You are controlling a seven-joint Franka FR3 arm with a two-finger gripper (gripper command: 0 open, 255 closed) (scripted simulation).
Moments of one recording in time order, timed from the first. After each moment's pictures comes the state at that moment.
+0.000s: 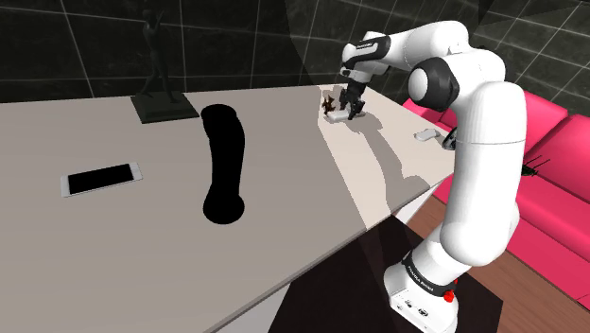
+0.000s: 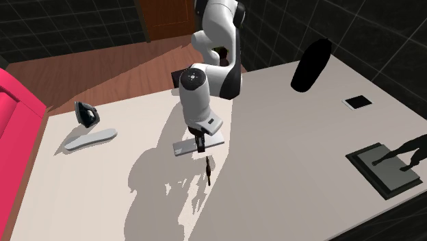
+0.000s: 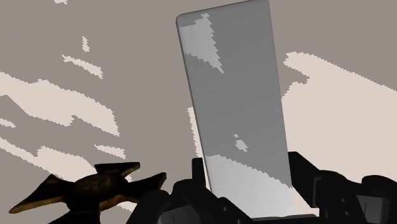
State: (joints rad) arm -0.08 0.55 -0.54 -1.49 0.28 1.94 -1.95
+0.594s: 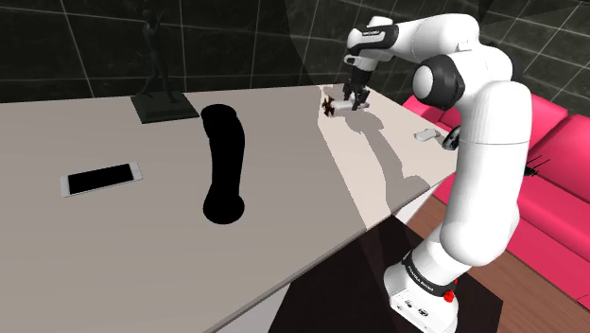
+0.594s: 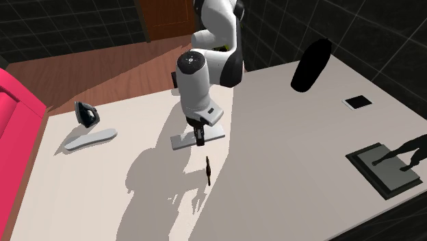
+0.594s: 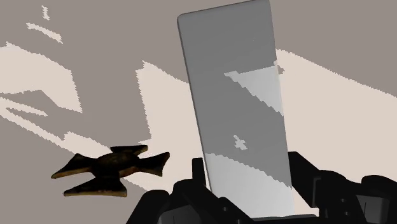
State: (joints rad) arm -0.09 0.52 -0.56 -1.41 0.27 1.83 -1.94
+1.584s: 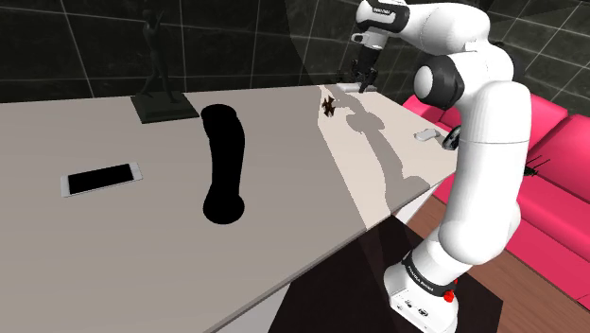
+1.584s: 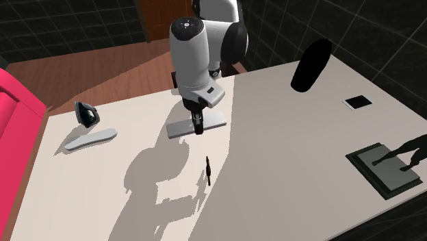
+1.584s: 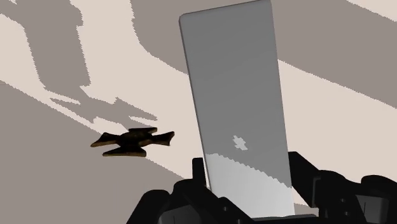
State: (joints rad) arm -0.12 0.52 -0.56 -1.19 0.26 1.62 -1.92
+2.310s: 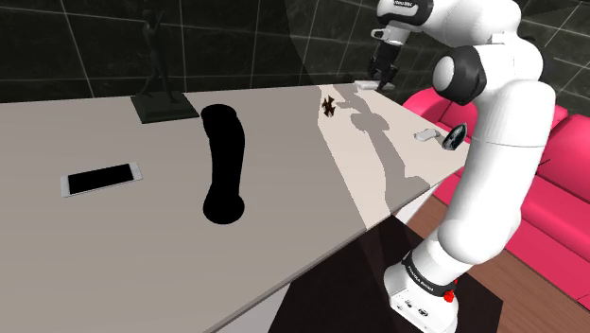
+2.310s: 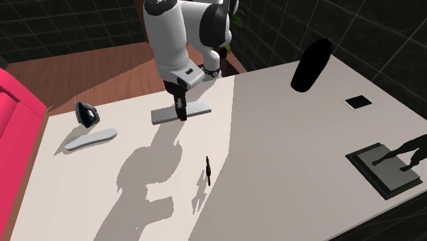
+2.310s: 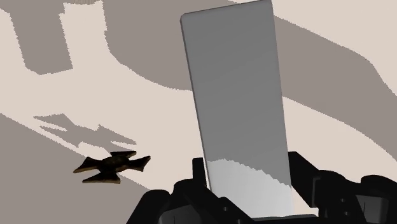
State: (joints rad) arm -0.14 0.40 -0.60 -1.29 0.21 1.61 -1.99
